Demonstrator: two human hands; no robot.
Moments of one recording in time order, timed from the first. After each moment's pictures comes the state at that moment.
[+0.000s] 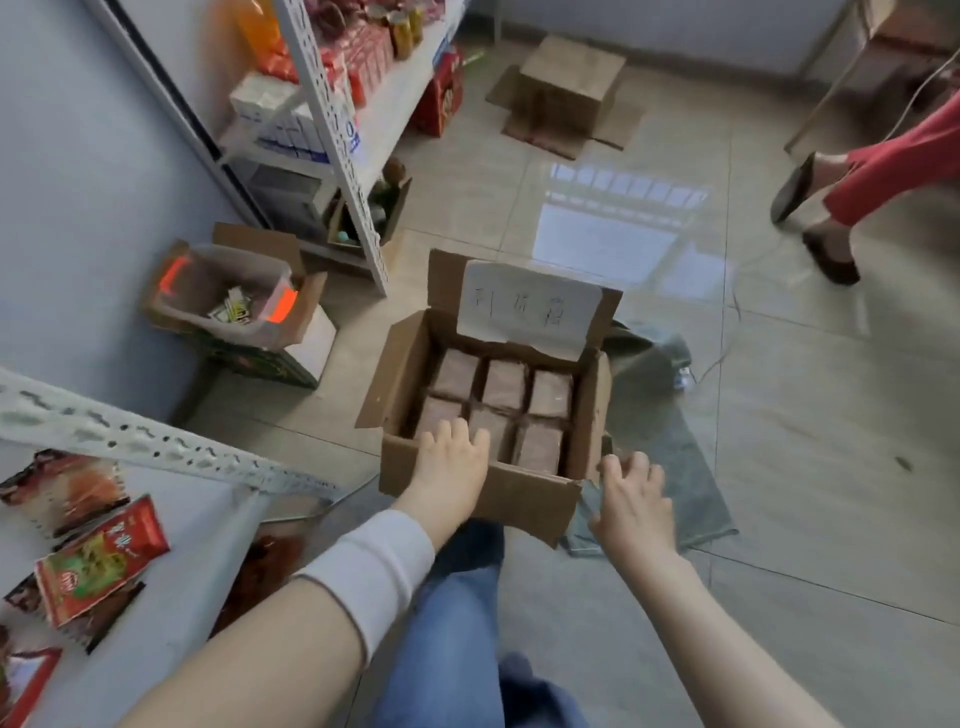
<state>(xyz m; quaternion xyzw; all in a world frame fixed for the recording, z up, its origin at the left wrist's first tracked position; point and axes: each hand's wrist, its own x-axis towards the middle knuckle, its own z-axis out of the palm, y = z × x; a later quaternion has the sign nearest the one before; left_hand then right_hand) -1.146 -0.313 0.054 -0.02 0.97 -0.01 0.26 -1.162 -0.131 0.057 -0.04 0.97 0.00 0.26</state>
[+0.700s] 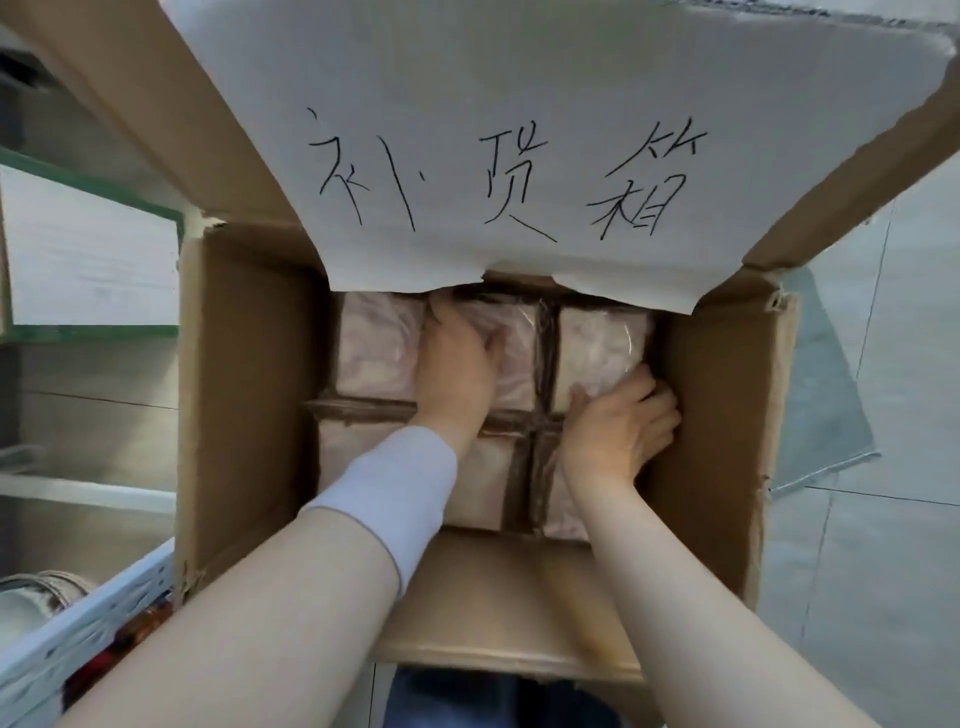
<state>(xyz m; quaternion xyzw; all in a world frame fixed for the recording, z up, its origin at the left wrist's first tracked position) -1.395 -0.328 -0.329 -0.29 0.87 0.34 0.19 -1.363 -0.212 -0.328 0.33 0.90 -0.13 0.25</state>
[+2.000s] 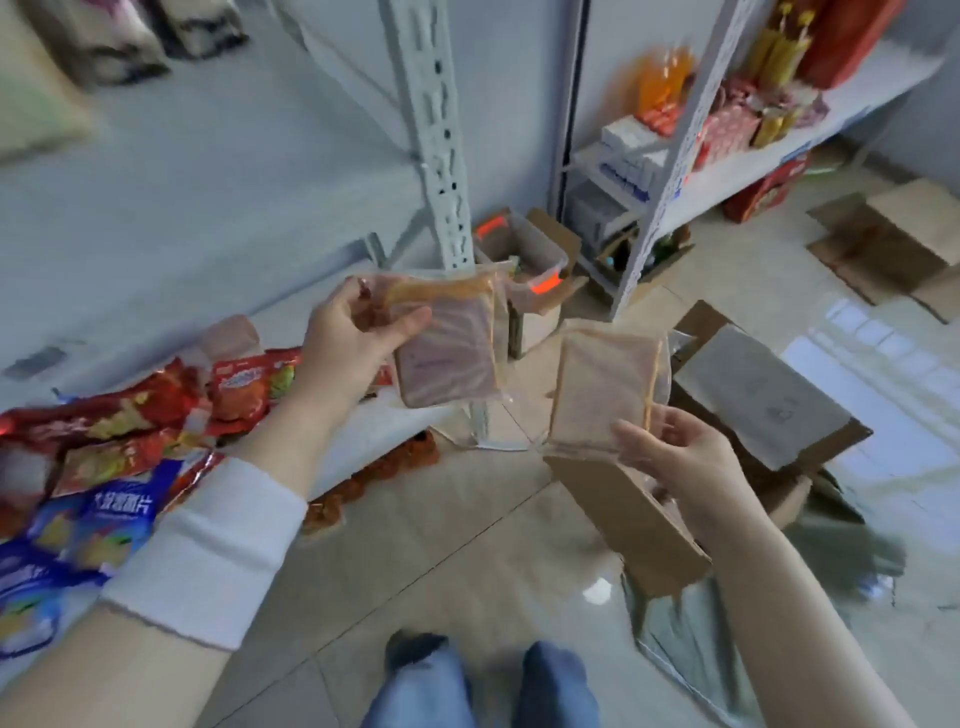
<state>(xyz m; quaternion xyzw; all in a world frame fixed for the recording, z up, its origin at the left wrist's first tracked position) -0.886 -0.438 0.238 -0.41 0.67 0.50 -0.36 -1.093 -0.229 0.184 -0.15 0.72 -0.51 0.44</state>
